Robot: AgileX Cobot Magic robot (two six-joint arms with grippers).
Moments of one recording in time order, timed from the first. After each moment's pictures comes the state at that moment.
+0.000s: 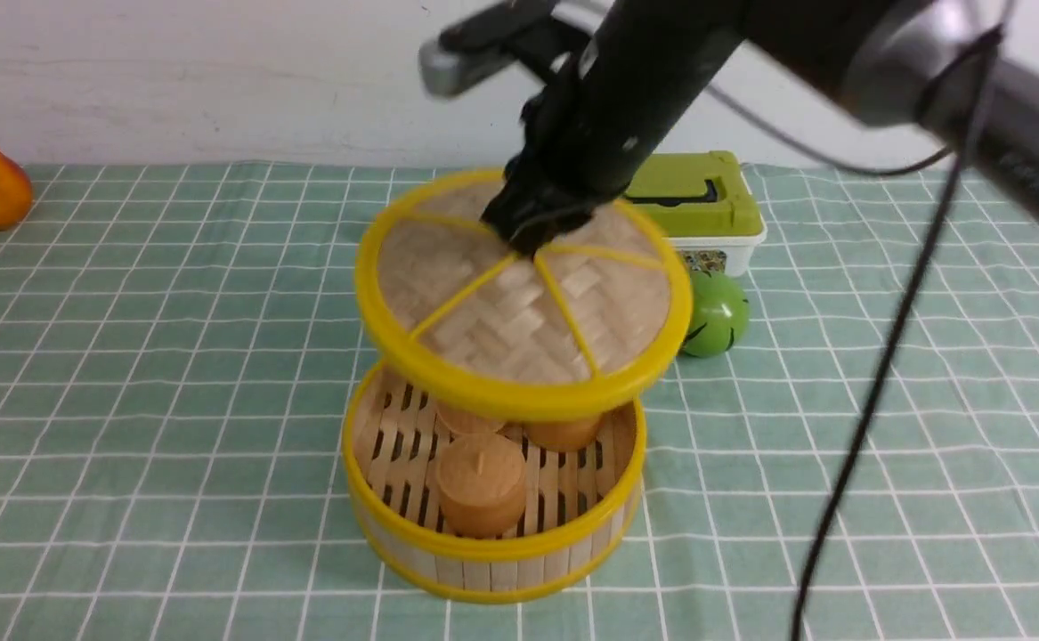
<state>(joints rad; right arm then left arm) 0.54 2.04 -2.27 0.20 1.25 -0.30 -0.05 -0.01 0.03 0.04 0.39 -0.23</state>
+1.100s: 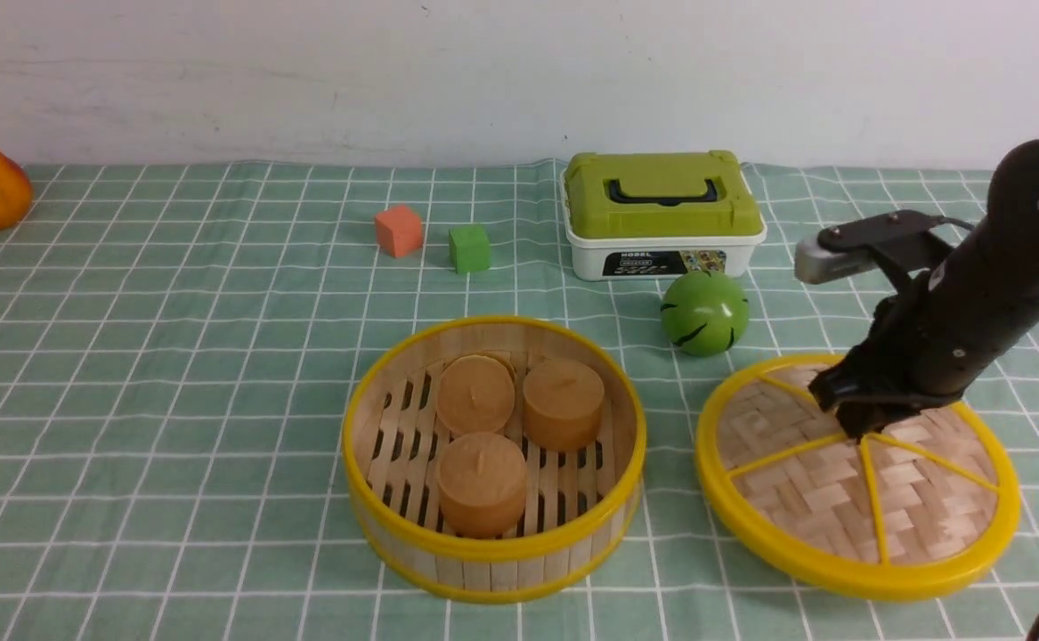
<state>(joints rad) 0.15 1.80 -1.28 0.18 0.78 -0.22 -0.05 -0.01 0.03 0.04 0.39 -0.23</state>
